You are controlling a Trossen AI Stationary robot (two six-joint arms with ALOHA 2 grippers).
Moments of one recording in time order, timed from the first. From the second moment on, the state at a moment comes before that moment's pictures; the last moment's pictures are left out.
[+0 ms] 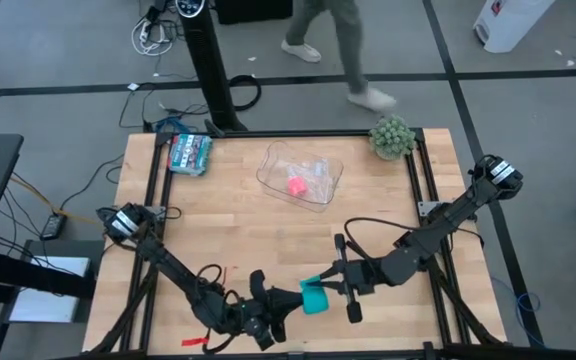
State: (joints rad) left arm -0.74 1.94 1.24 1.07 -0.93 1.23; right arm 0.64 1.46 1.03 0.33 0.52 -0.01
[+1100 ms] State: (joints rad) left arm -0.78 1.93 1.26 0.95 -0.96 1.23; right arm 0.44 1.40 1.02 0.15 0.21 0.85
